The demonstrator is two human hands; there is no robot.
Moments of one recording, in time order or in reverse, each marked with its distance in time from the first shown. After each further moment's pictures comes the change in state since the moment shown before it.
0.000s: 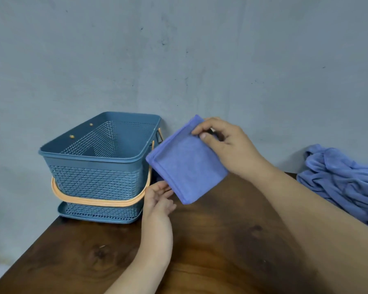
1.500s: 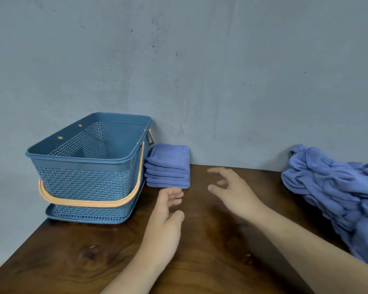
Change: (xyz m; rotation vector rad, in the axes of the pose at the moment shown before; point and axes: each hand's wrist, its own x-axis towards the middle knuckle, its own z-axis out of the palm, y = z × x) left_hand -0.025 0.004 0.001 0.560 -0.323 0.026; right_hand -0.098 0.070 -0.003 -0.211 -0.040 0.549
